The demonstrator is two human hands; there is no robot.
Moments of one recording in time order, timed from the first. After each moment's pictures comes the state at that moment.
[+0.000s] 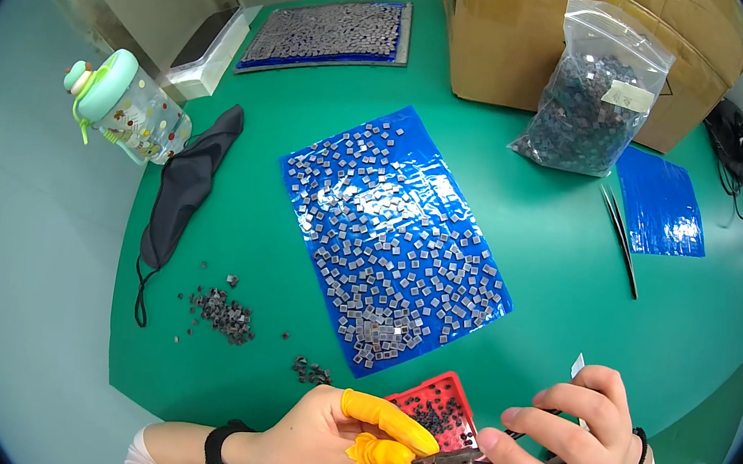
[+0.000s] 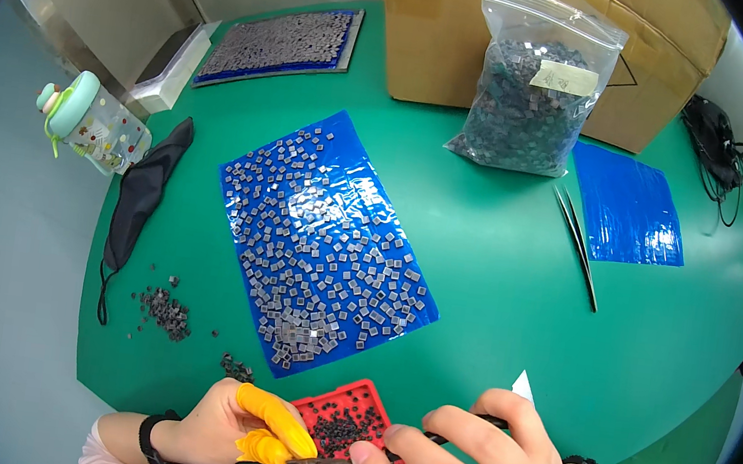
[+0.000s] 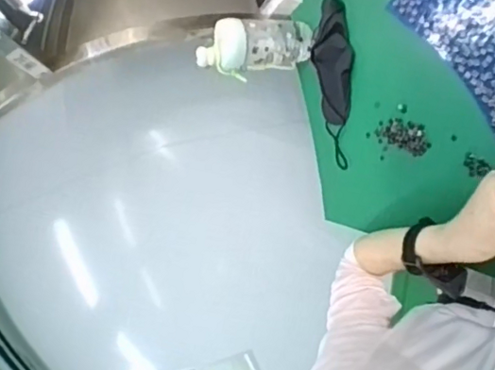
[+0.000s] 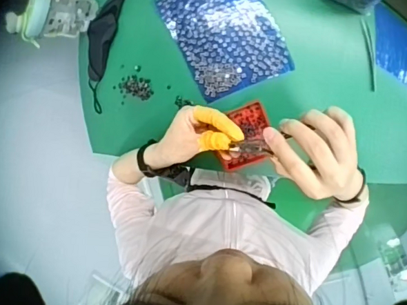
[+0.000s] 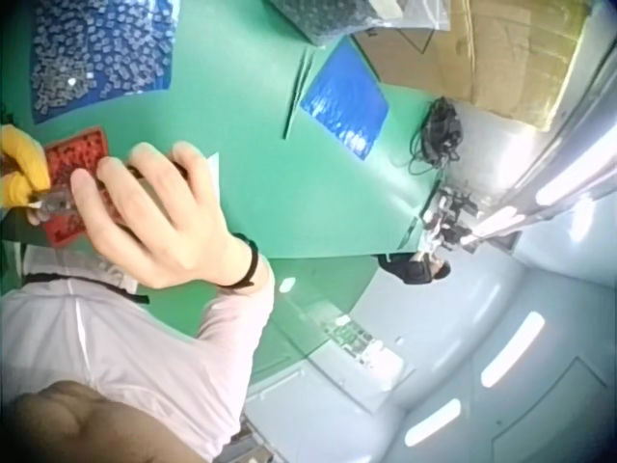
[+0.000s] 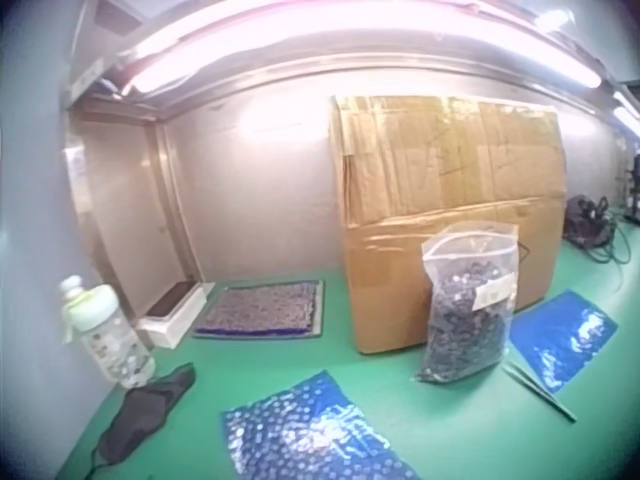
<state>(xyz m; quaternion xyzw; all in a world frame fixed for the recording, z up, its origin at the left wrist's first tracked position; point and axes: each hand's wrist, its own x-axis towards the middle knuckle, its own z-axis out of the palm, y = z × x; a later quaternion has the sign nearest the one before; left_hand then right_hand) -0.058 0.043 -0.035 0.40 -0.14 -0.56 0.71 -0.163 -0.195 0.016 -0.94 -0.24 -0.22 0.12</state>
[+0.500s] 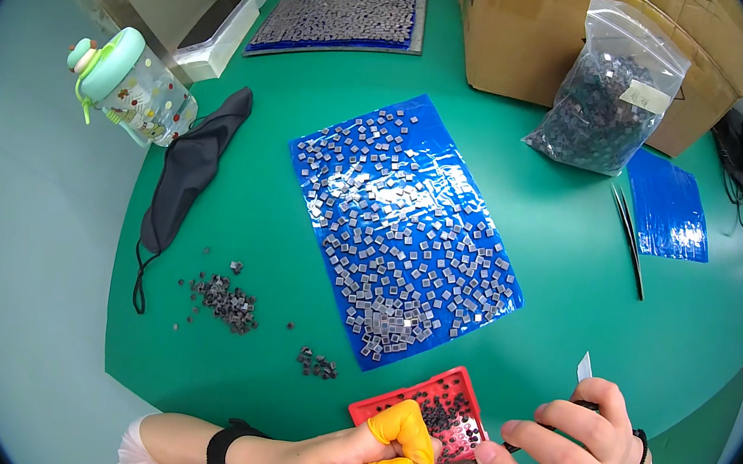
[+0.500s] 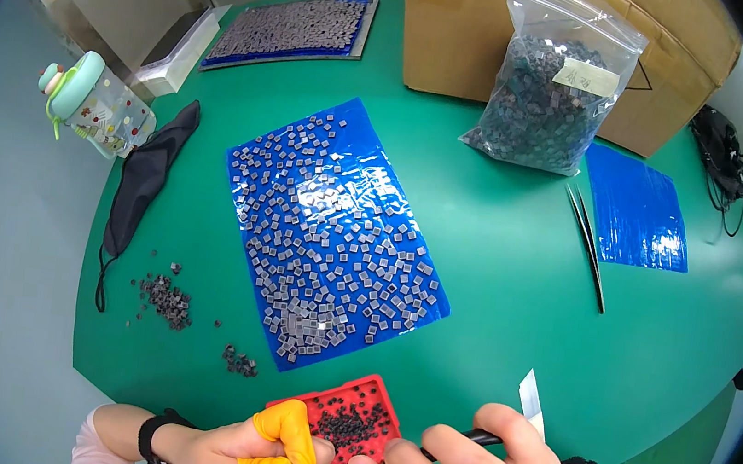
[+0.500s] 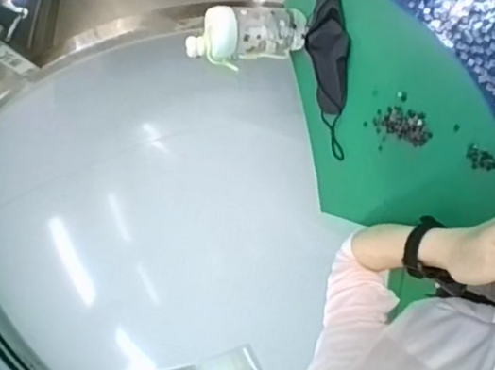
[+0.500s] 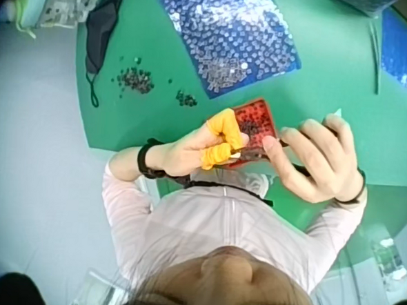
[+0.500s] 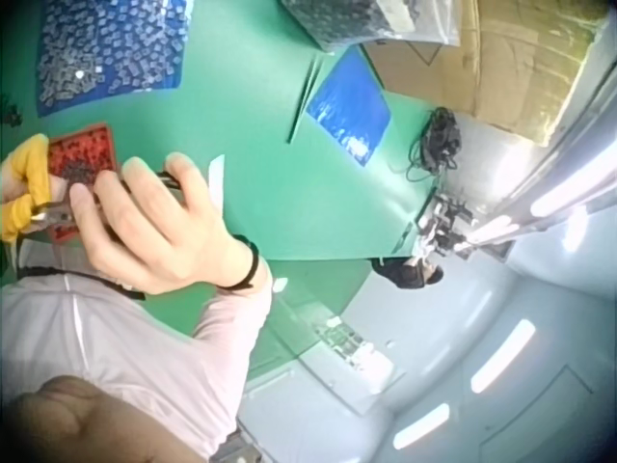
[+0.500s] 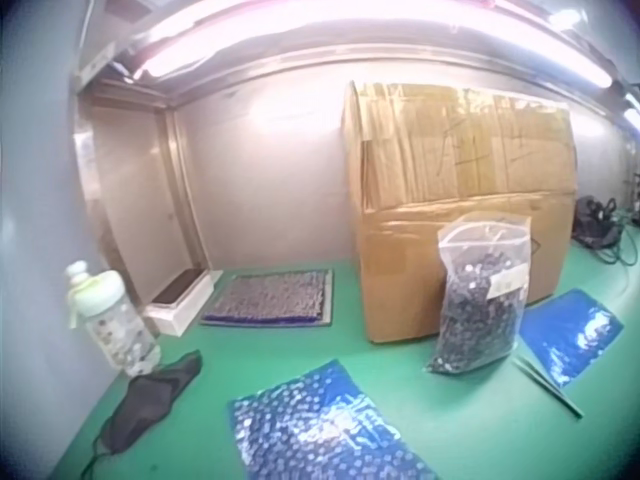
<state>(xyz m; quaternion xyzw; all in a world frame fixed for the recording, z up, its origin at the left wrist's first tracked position) -0.086 0.050 -0.057 0.37 -0.21 -0.57 0.70 -0.164 -0.193 0.006 -0.92 -0.30 -0.23 0.07</state>
